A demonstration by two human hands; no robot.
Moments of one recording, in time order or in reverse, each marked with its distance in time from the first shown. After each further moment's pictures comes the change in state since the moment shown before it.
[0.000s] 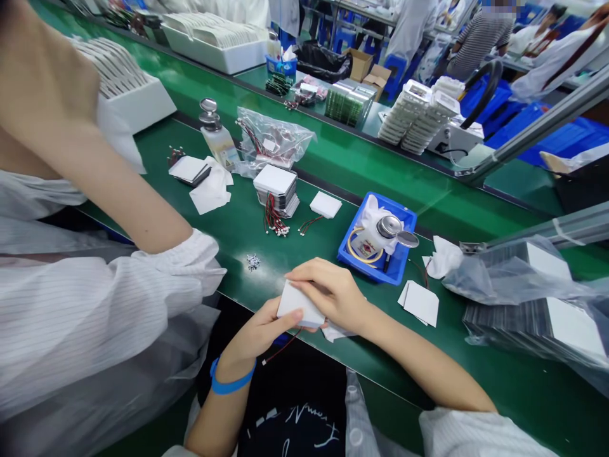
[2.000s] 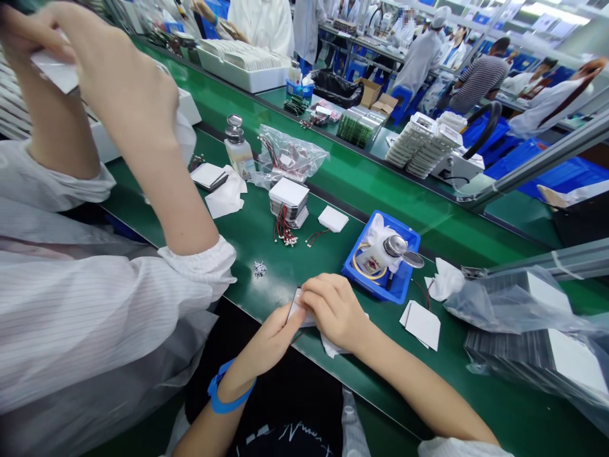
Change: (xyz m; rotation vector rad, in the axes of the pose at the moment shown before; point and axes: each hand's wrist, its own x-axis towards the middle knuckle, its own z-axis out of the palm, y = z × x) left_hand 0.004 0.001 0.013 0.307 0.238 0.121; right_hand -0.013 0.014 0.010 -0.586 0.132 -0.409
